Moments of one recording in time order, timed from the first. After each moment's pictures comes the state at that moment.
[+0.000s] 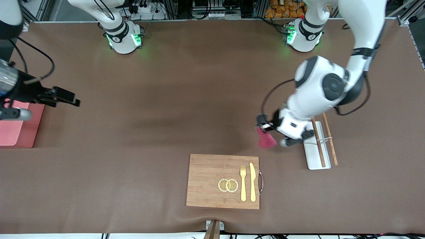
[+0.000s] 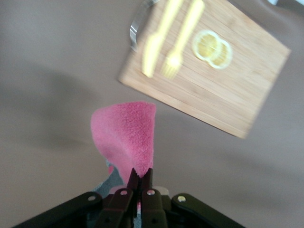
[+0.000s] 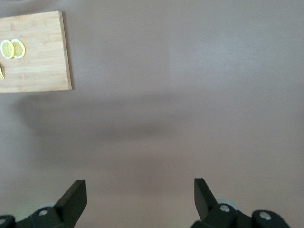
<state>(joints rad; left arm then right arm) -0.10 0.41 -0.44 -1.65 -0.11 2.19 -0.88 0.06 0.16 -0.02 -1.47 0.21 1.57 0.14</state>
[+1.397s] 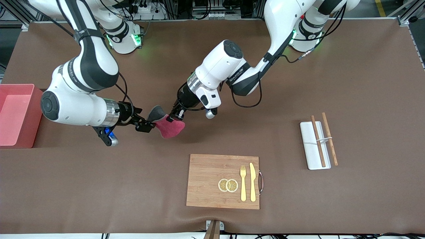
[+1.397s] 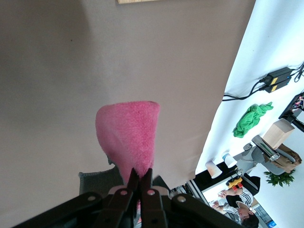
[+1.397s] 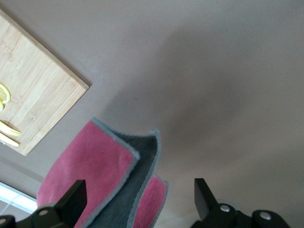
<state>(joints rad) -0.63 0.69 -0.31 -1.37 -0.11 2.83 -2.11 0.29 0.35 -0.03 -1.63 0.49 1.82 0.88</state>
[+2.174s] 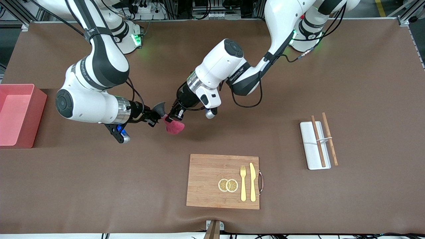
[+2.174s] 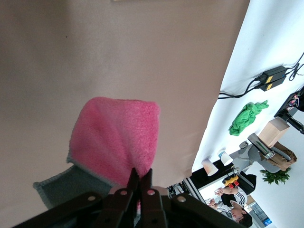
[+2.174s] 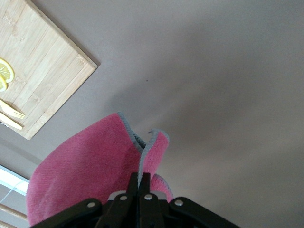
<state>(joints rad) -0.63 0.69 -0.31 -1.36 -0.11 2.83 -2.11 0.34 0.35 -0.02 -1.64 0.52 1.85 0.88</state>
